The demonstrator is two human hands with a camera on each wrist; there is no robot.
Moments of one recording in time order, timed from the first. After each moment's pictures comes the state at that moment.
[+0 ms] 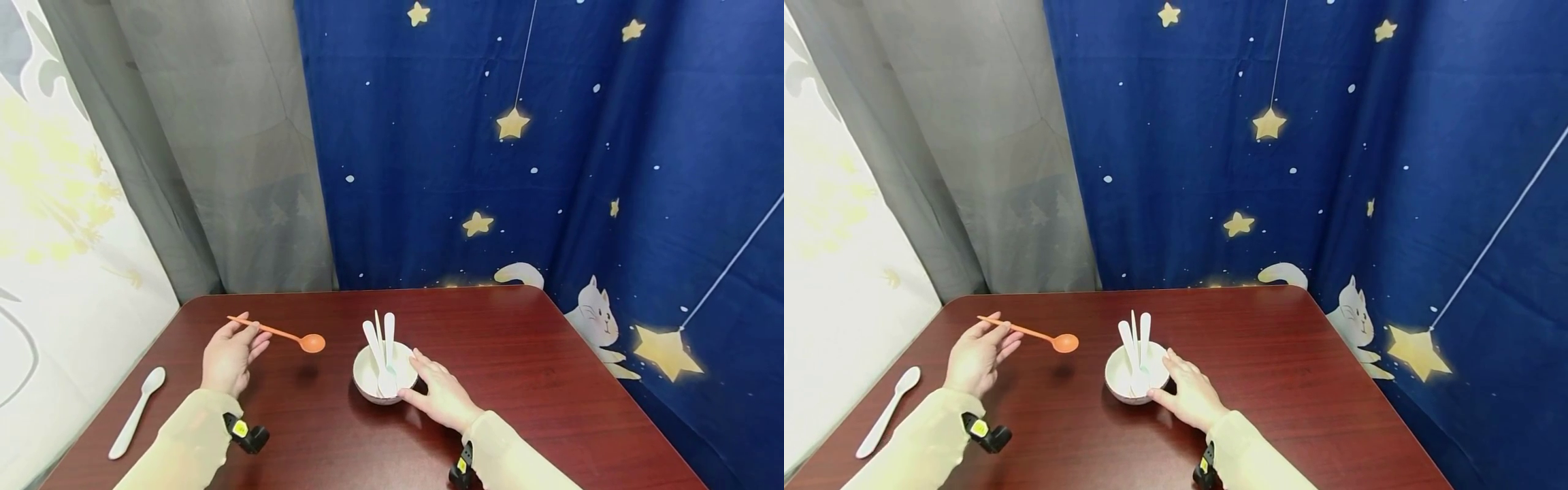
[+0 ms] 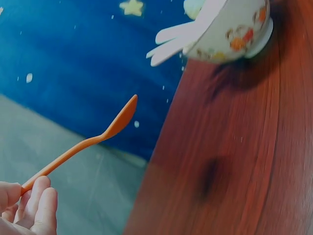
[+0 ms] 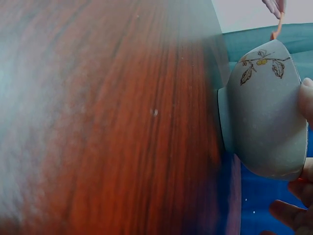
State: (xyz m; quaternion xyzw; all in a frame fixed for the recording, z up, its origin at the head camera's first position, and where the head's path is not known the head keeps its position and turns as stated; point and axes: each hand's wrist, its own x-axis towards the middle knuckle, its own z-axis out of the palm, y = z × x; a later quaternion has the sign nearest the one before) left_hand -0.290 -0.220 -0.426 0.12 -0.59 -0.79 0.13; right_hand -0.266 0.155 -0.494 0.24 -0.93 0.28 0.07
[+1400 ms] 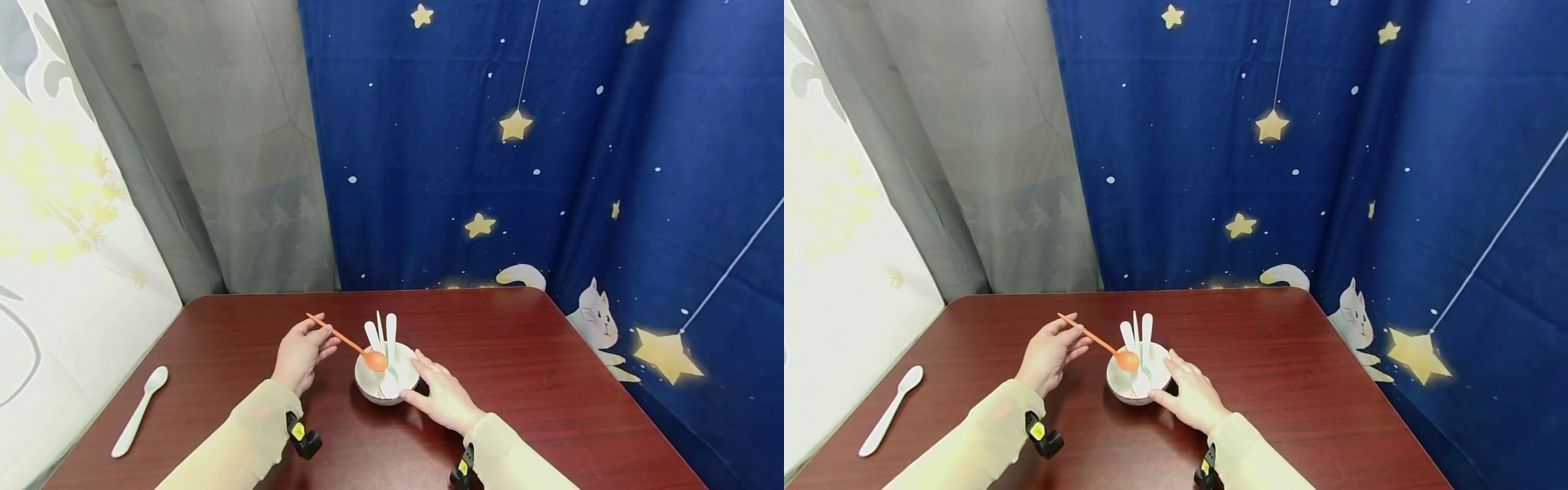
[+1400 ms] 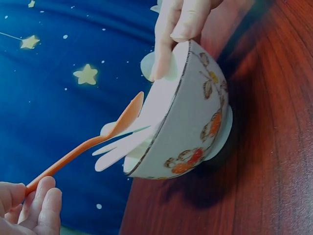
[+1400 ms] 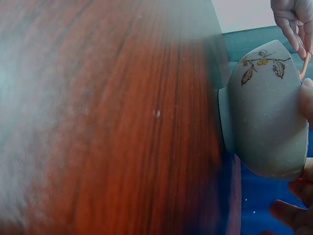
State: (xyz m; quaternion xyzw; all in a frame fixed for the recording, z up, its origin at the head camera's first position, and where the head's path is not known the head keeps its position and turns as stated) left_hand -0.300 -0.121 -0.433 0.07 -0.62 -0.78 0.05; right_hand -0.267 0.156 -0.498 0.24 -0.93 0.28 0.08
